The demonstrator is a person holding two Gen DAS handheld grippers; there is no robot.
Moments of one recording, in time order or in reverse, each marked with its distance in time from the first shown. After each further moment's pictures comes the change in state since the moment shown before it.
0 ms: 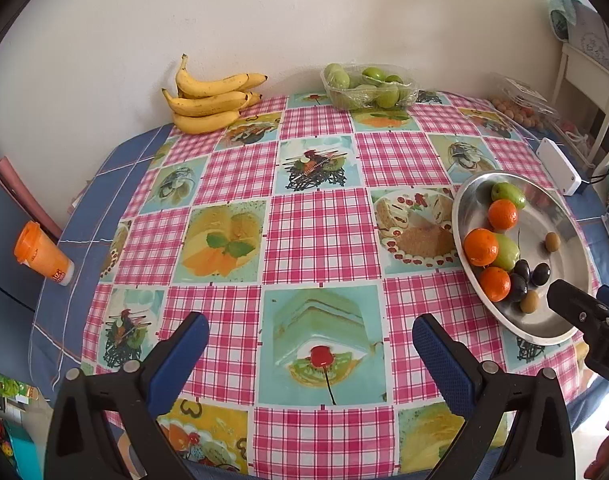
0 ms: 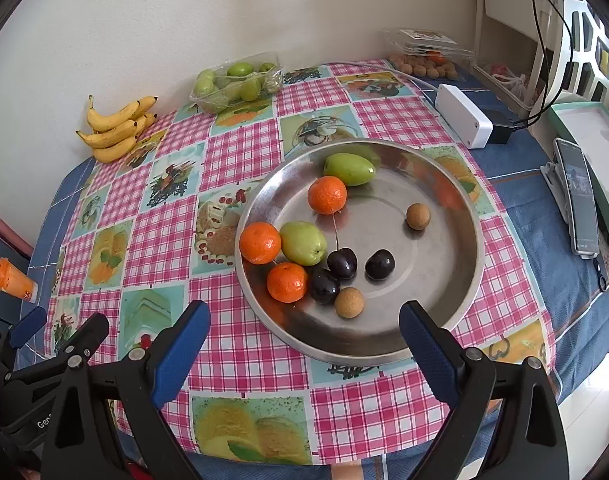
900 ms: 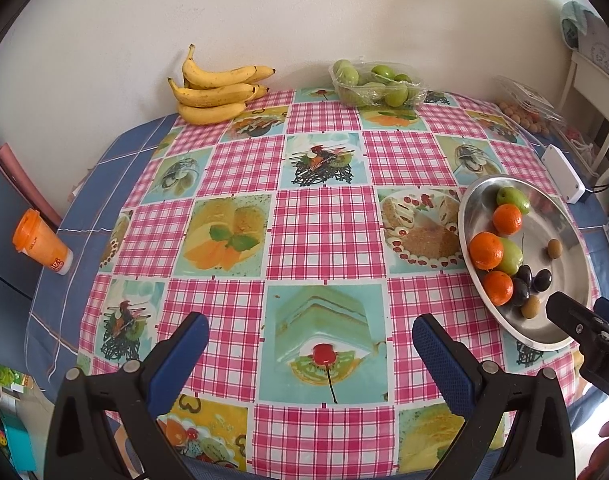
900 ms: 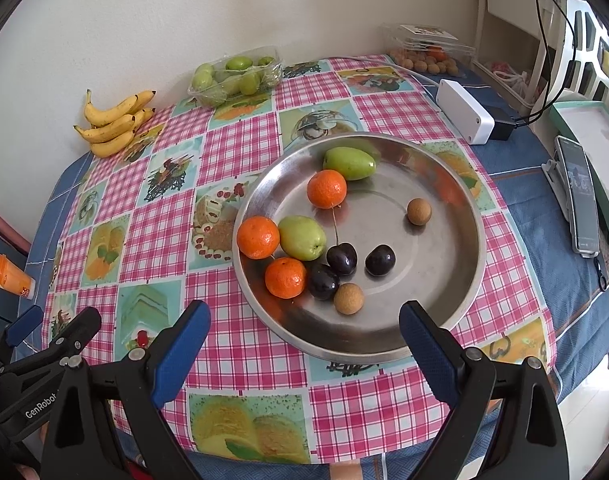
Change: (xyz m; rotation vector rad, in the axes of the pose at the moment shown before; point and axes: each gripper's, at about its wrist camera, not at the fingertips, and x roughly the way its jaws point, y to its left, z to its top) left arm 0.003 0.006 0.000 -0.035 0.019 -0.003; right arm 0.005 0.000 -0.001 -0.009 0.017 -0.004
